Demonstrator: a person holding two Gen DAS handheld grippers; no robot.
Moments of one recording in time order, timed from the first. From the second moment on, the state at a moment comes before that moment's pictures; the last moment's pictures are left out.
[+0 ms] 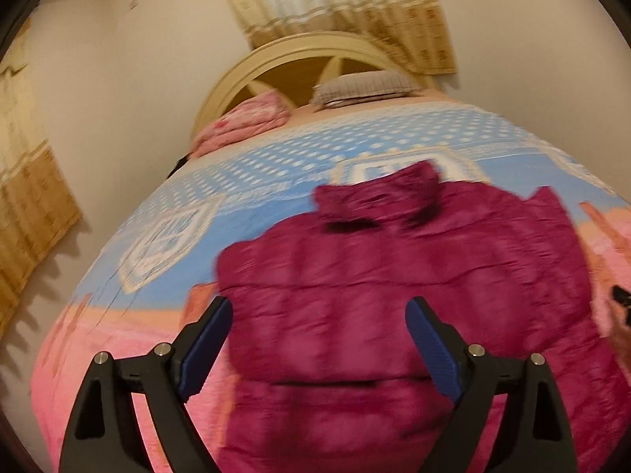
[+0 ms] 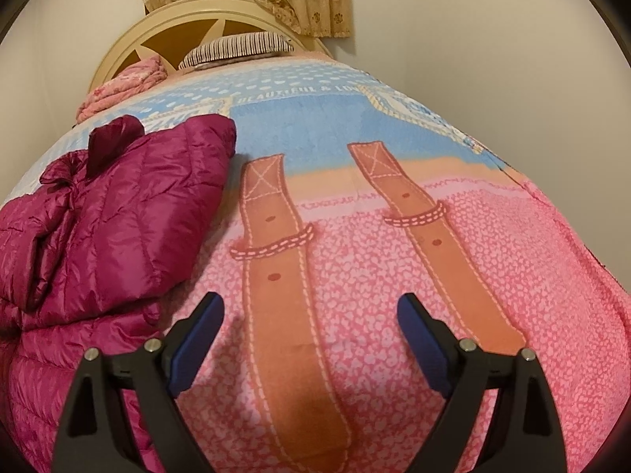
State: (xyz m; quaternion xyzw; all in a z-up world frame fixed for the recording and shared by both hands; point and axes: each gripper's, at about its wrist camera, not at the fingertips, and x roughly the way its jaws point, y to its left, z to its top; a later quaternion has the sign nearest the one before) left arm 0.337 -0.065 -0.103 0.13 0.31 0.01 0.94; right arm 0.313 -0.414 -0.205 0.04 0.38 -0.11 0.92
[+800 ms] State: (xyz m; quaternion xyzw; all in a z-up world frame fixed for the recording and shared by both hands) left arm 0.373 0.078 -0.152 0.03 0.38 0.13 0.91; right arm 0.389 -0.245 -0.196 0.07 0.44 0.14 0.88
